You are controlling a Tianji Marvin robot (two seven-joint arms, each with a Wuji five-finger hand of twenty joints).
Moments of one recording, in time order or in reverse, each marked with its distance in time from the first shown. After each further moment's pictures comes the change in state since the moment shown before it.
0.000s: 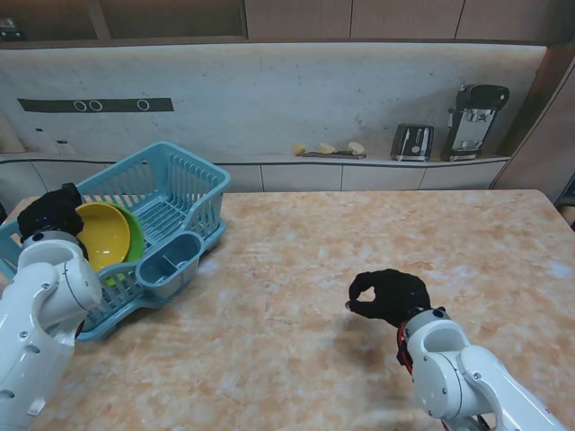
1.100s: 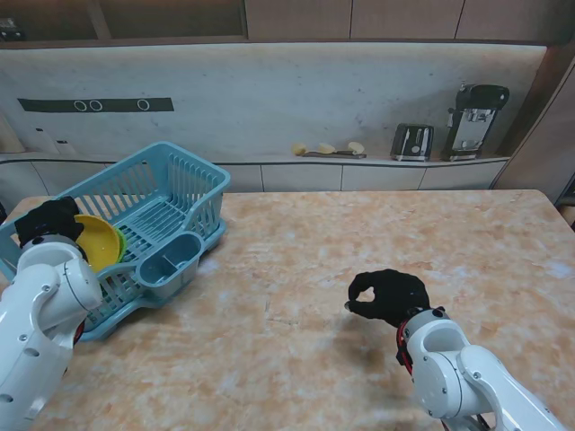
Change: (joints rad) left arm 0.012 0.012 0.006 -0.024 0.017 0.064 -0.114; right arm 0.002 0.000 -0.001 0.003 0.003 -0.007 0.001; left_hand 0.089 0.159 -0.417 0.119 0.045 0.093 -0.442 -0.485 -0.229 0.107 -0.260 -0.485 -0.299 0.119 -0.247 -0.395 -0.341 0.096 -0.191 0.077; right_hand 0.000 0.000 0.000 0.000 0.000 0.000 0.000 0.000 0.000 0.000 0.000 0.000 0.000 0.000 0.000 0.000 0.000 0.000 0.000 0.000
